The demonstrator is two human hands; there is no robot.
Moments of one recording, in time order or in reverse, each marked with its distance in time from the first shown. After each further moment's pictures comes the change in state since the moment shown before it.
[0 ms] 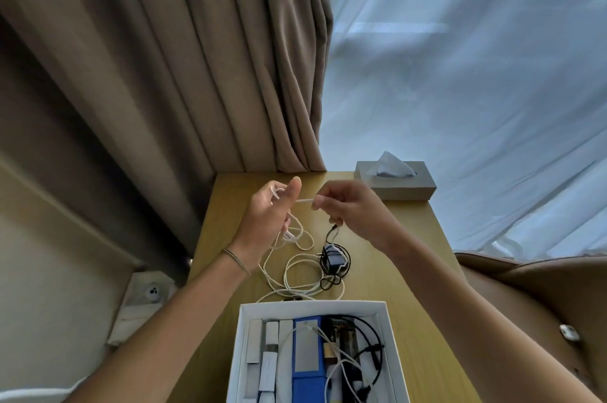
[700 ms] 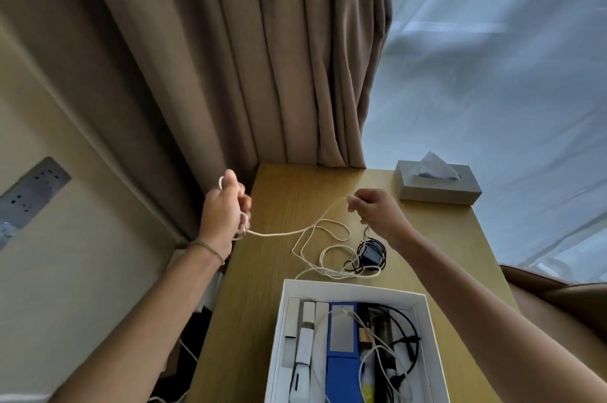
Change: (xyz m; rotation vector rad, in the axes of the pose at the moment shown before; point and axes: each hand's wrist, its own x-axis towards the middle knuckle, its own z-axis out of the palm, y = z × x) left_hand -0.046 -0.018 -0.120 -0.104 0.446 -0.128; right_hand 0.019 0.052 0.049 -0.210 0.115 0.178
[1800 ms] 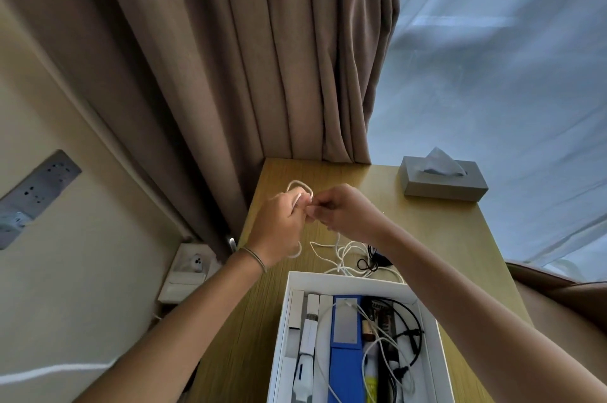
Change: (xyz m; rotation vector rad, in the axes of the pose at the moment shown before) left_hand -0.045 -0.010 0.045 0.663 -0.273 0.572; right_hand -0.030 -0.059 0.034 -0.106 -0.320 -0.254
